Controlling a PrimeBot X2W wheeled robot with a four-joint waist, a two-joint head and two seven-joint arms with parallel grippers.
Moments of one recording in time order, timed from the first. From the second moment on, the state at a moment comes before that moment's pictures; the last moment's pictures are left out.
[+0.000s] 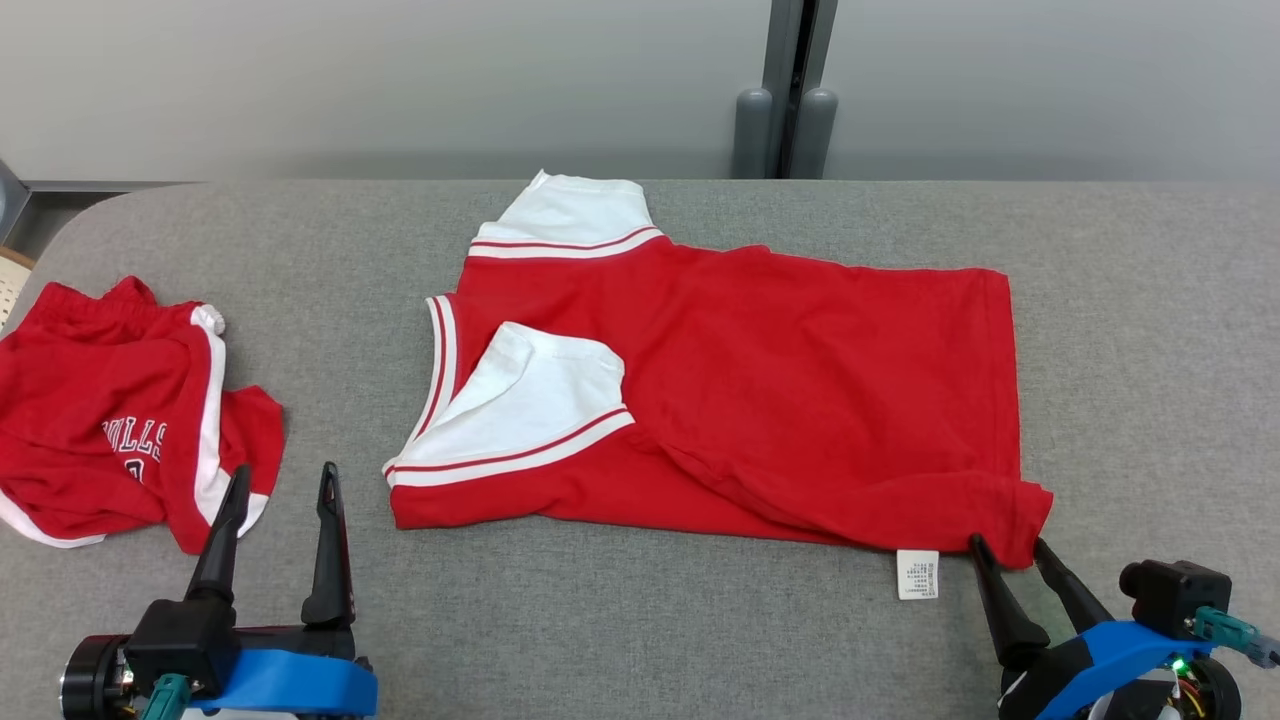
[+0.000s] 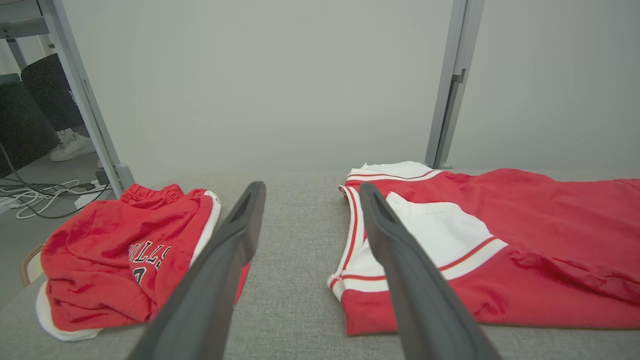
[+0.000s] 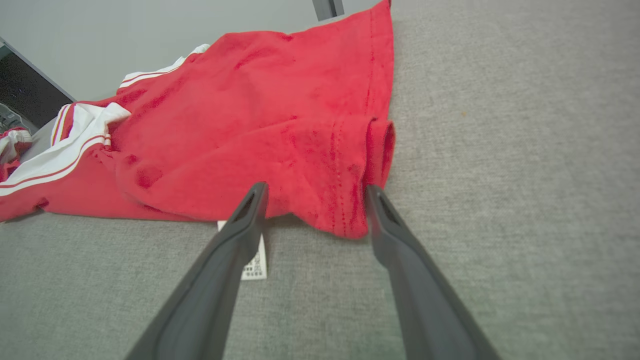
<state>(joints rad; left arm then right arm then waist) 0.00 0.09 0.04 0.15 -0.09 -0.12 -0.26 -0.07 -0.17 0.07 0.36 0.47 0.13 -0.05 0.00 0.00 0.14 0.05</state>
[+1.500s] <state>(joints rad) -0.04 0.08 0.01 0.18 -0.10 -0.13 -0.26 -0.41 -0.21 0.07 0.63 0.55 0.13 -0.06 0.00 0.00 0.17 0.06</state>
